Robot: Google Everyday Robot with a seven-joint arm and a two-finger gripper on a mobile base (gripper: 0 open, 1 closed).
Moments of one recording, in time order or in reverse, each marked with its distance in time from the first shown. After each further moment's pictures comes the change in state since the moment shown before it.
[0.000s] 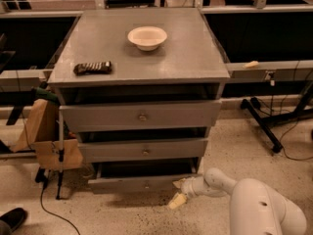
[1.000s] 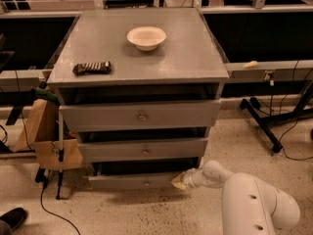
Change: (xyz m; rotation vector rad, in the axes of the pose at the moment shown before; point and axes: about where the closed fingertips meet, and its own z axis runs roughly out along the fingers) arm -0.004 -0.050 -0.007 0.112 0.078 -0.013
